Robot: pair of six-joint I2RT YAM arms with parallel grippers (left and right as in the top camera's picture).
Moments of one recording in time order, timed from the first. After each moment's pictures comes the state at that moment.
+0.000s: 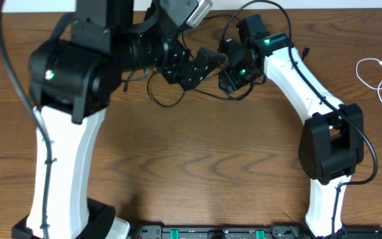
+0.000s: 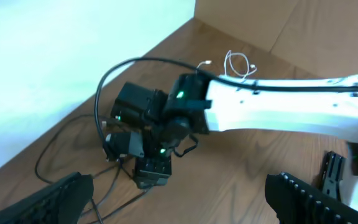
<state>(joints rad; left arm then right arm) -0.36 1.66 2.37 -1.31 0.60 0.27 0.35 2.13 1.80 -0.94 -0.28 -0.18</state>
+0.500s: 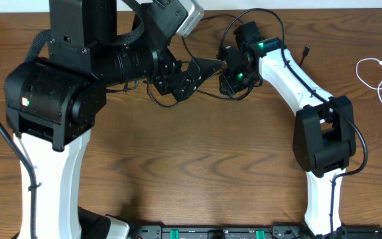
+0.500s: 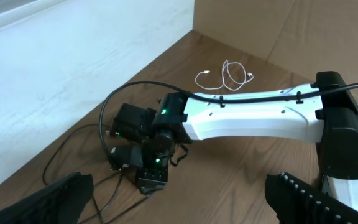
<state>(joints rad) -0.36 1.60 2.37 -1.32 0.60 0.27 0.35 2.20 1.80 -0.92 -0.28 -0.16</state>
